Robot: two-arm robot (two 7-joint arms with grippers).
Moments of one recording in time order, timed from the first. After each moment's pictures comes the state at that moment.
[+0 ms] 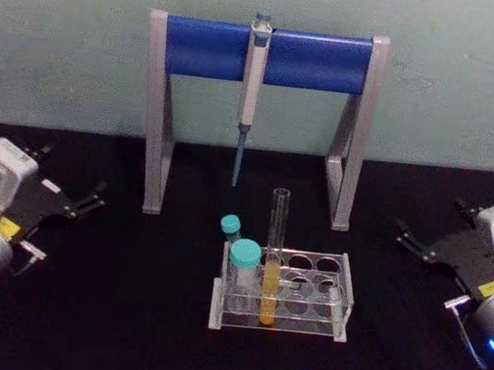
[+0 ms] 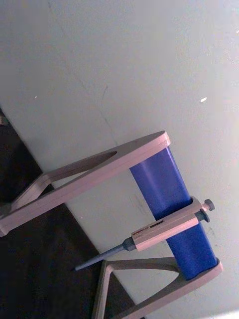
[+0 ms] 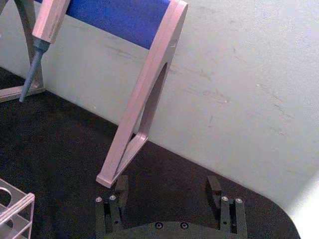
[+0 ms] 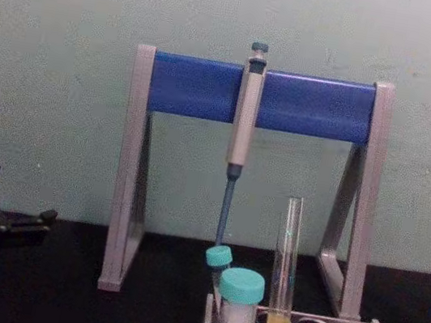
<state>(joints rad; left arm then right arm) -0.20 0.60 0.45 -1.41 -0.25 -0.12 0.03 0.20 0.60 -0.45 -1.41 0.25 -0.12 -0.03</state>
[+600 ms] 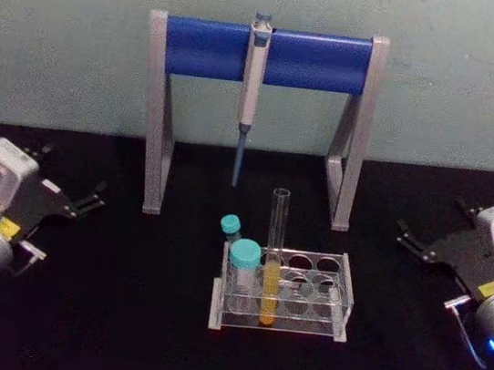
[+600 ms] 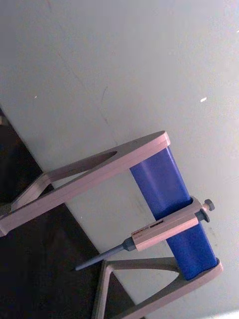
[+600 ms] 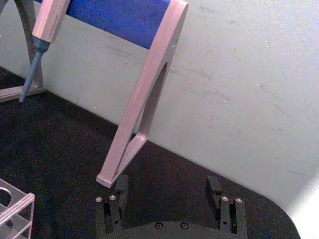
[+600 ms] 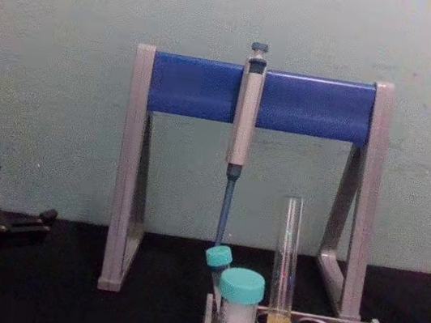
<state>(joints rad) -0.20 0.60 0.45 -1.41 -0.25 -0.12 0.03 0.20 0.60 -0.45 -1.41 0.25 -0.12 -0.03</state>
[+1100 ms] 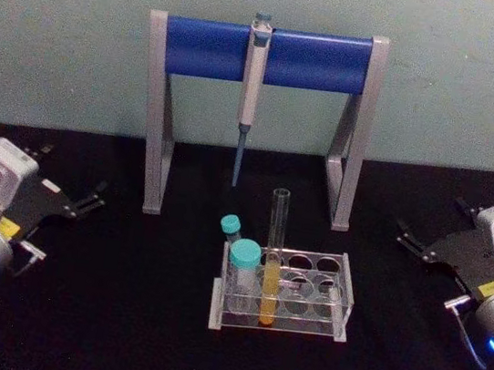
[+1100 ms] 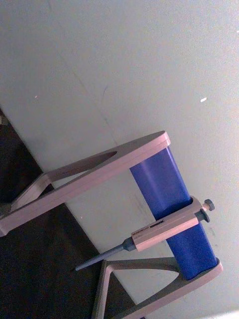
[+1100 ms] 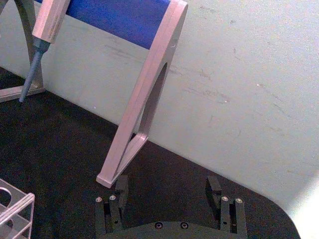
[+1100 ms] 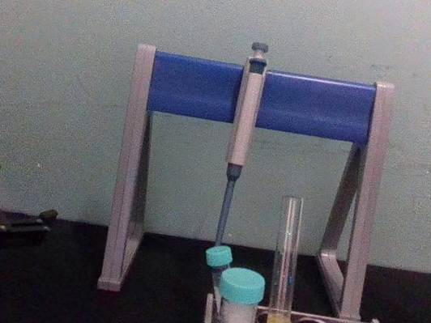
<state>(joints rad) -0.20 0.60 0.45 -1.41 -0.25 -0.12 0.03 0.20 0.60 -0.45 -1.41 0.25 -0.12 -0.03</state>
